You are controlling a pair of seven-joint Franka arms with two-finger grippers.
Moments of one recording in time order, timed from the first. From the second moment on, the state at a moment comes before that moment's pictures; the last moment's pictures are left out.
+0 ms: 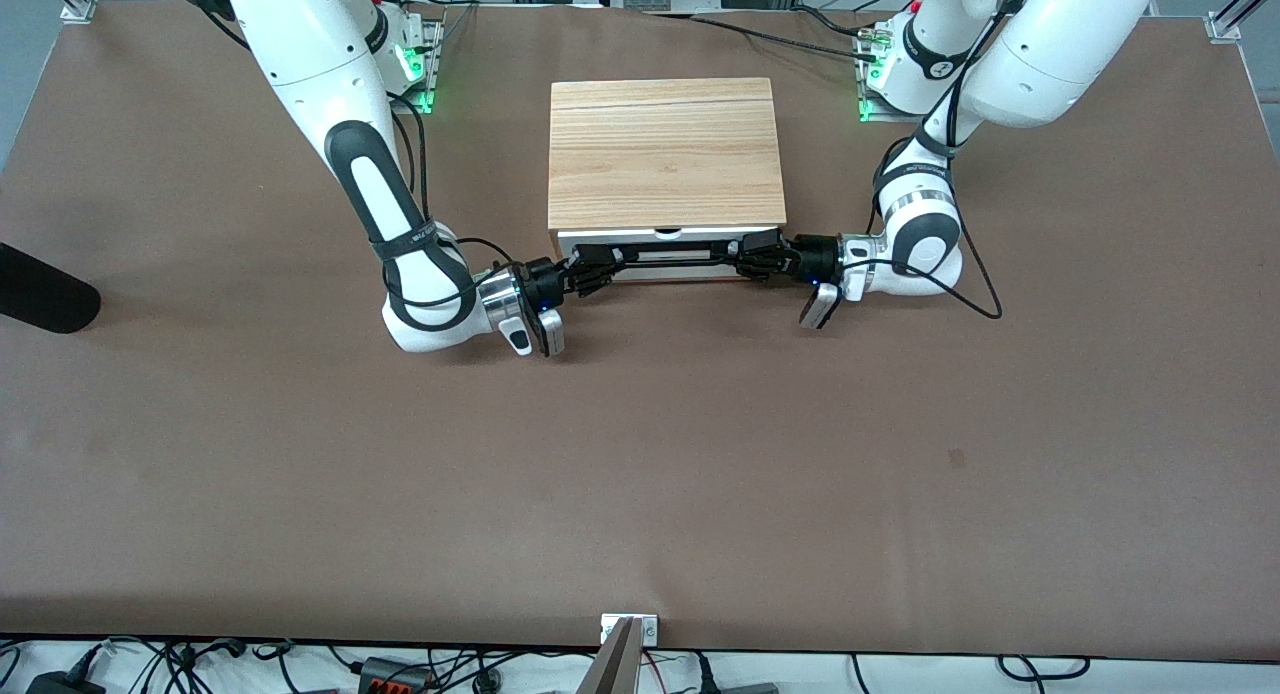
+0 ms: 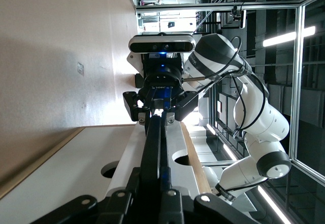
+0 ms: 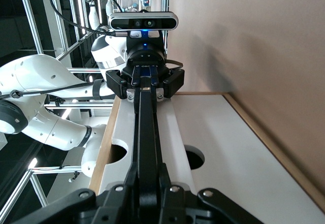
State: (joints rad) left arm -0.03 0.59 -0.25 -2.21 -1.73 1.75 1.29; right arm 0.46 0.74 -0.02 -1.76 1.55 1.69 -0.94
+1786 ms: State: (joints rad) left arm 0.04 0.72 -0.22 -1.94 -1.71 1.75 1.29; right arm 0.41 0.94 -0.02 -1.46 1.59 1.73 -0.88
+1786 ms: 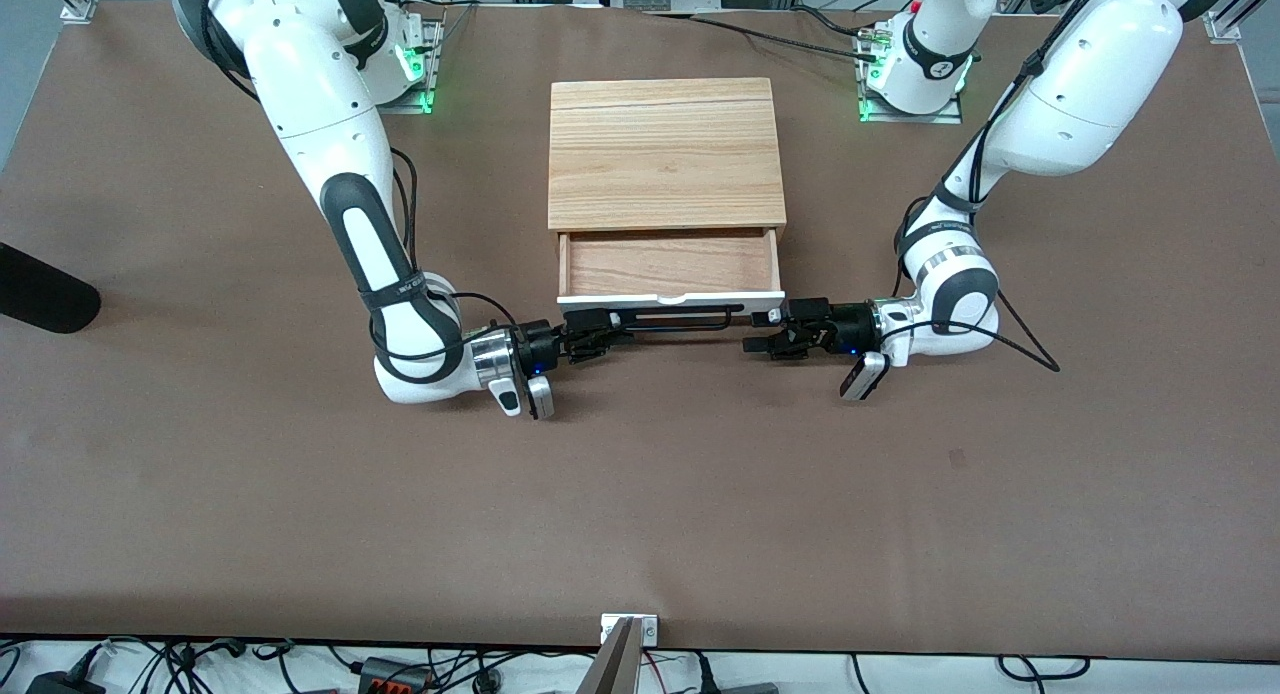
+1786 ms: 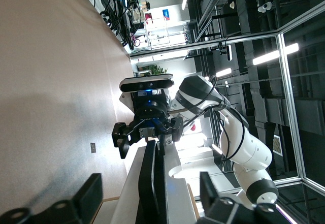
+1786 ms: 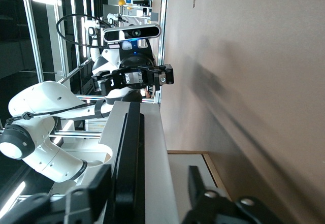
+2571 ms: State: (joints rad) left arm 0.12 0.69 -0.22 -1.75 -1.31 1.75 1.19; right arm 0.38 0.90 -0.03 -1.38 1.58 1.73 -0.80
